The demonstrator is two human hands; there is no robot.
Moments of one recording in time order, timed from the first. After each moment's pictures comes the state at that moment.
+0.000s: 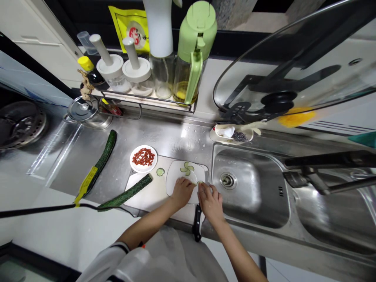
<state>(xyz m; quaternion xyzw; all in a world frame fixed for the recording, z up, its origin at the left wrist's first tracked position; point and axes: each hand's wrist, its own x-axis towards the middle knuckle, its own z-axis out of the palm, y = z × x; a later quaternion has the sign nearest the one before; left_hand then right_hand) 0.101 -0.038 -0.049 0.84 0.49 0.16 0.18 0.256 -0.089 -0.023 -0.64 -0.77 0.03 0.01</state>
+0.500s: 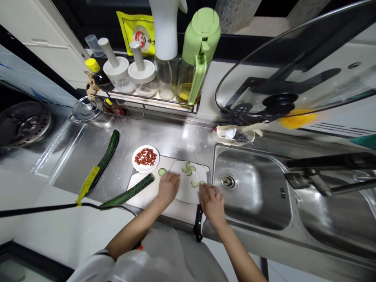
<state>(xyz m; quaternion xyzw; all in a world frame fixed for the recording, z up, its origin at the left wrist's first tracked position) 0.042 -0.024 -0.004 0.76 0.58 0.21 0.19 0.255 -0.090 -0.020 -0.64 -0.76 0.04 0.04</state>
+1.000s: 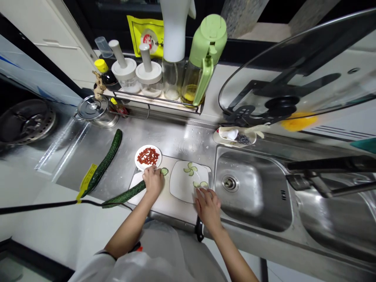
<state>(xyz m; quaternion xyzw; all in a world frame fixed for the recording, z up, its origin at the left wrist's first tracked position) -0.011 -0.013 -0.005 0.63 0.77 0.06 0.11 0.230 -0.101 -0.011 -0.63 -0.77 0.05 0.09</state>
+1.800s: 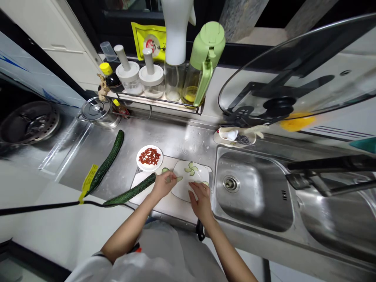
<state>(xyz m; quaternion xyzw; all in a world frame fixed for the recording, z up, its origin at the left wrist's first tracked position) 0.005 -0.015 0.022 0.57 0.62 0.29 0.46 0.199 -0.073 -0.002 -0.60 -0.71 0.21 0.31</state>
